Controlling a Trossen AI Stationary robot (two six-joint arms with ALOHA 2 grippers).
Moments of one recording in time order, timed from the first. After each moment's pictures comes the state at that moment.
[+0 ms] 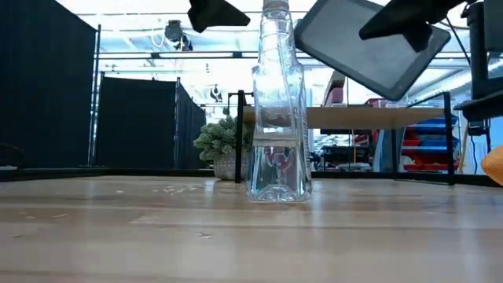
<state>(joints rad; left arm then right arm) -0.16 1.41 1.09 -0.19 -0.04 -0.11 0.41 0.92 0.70 -0.29 0.61 0.48</state>
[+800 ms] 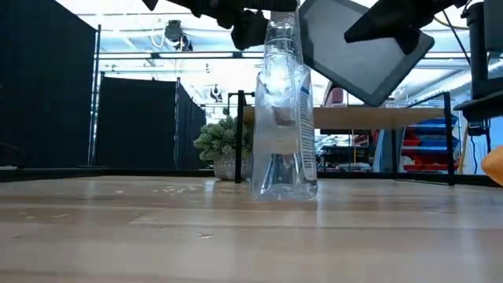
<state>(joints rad) -0.07 1.58 1.09 0.15 0.06 0.07 0.41 1.04 0.70 -0.15 0.68 0.43</state>
